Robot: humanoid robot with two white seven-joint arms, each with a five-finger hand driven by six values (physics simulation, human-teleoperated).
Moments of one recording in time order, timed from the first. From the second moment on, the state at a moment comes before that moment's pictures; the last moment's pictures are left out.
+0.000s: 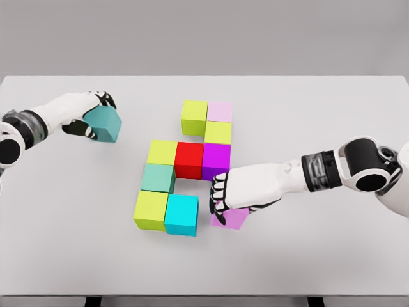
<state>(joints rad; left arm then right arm) -0.48 0.66 -0.41 -1.62 -0.53 0.13 -0.61 -0.78 -0.77 1.02 -1.76 0.26 -0.61 0.61</state>
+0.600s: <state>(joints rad) -0.55 0.49 -0.41 -1.54 -0.65 0.13 -0.61 -0.79 -1.01 0.92 -1.75 0.10 -0.61 0.61</state>
